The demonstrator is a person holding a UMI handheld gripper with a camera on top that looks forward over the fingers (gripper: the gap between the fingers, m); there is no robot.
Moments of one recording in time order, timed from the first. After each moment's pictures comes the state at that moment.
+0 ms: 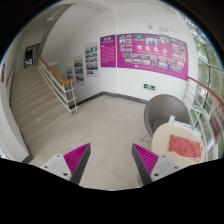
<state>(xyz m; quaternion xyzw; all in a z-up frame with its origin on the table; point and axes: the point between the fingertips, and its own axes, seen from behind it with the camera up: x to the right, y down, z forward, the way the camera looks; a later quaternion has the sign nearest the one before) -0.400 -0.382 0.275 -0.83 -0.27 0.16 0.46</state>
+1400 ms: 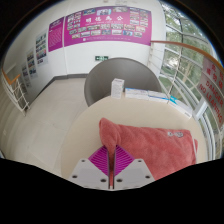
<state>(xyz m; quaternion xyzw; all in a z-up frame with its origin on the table) -0.169 0.013 0.008 -0.92 -0.10 0.03 0.38</state>
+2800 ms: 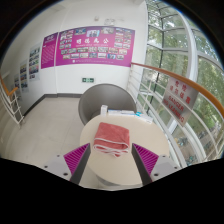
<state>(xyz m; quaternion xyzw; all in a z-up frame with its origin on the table) -0.137 -0.191 0.219 -0.88 -0.04 -0.04 0.48</state>
